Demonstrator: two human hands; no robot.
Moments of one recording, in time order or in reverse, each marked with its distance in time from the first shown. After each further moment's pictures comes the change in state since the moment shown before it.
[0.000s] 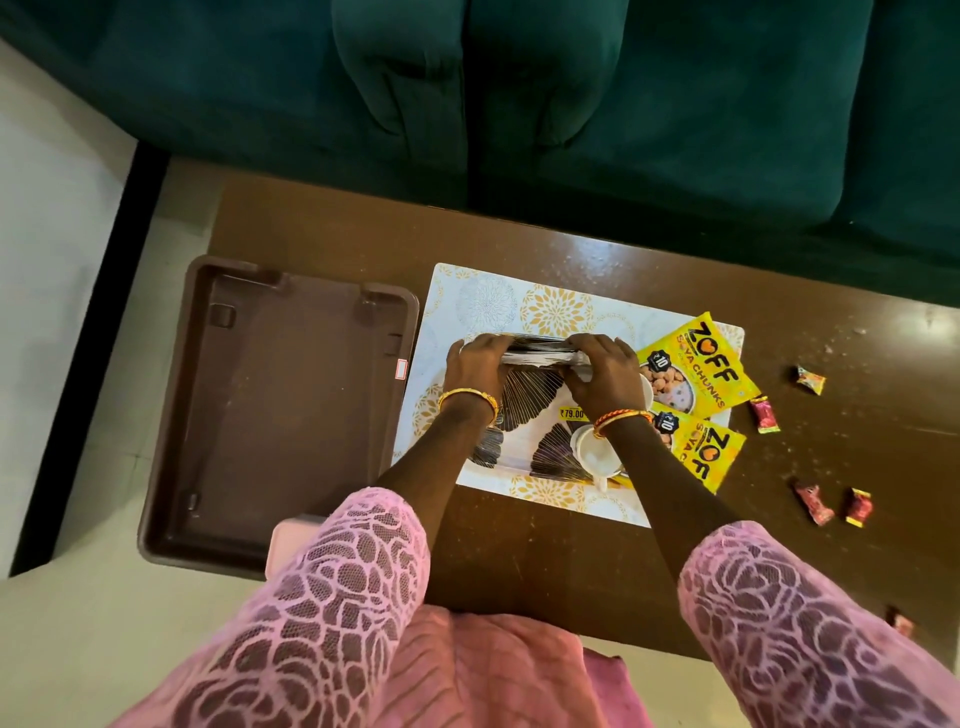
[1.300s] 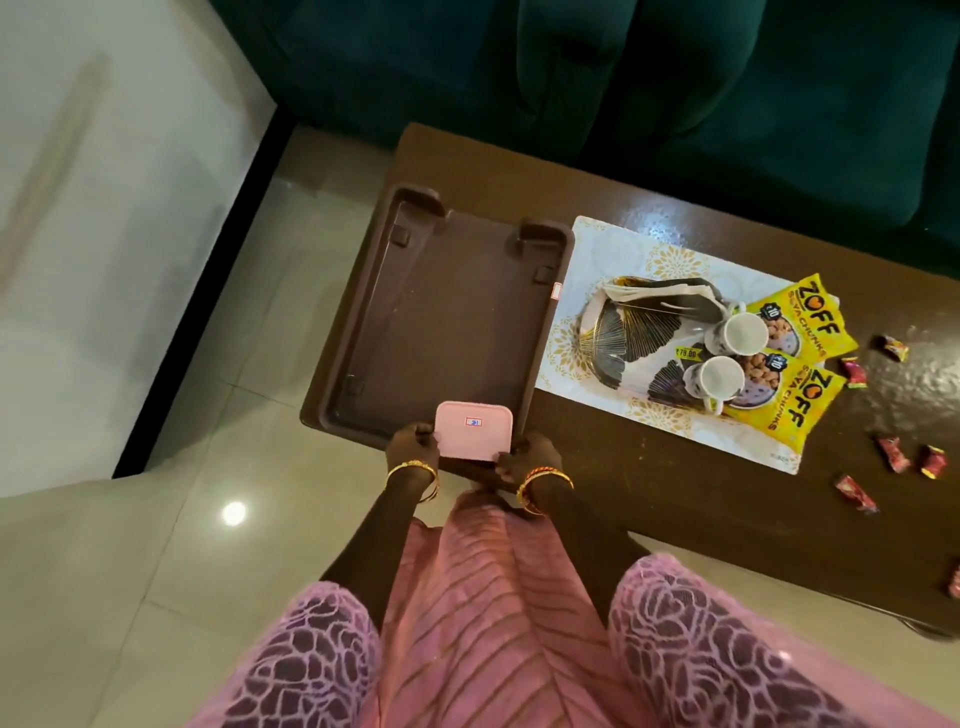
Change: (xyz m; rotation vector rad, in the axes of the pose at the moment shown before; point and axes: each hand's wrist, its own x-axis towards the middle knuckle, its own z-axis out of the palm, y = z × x) left_hand -0.255 -0.219 -0.027 -0.620 0.135 -0.811; right_hand -0.207 -0.210 0.161 0.427 -0.409 0.682
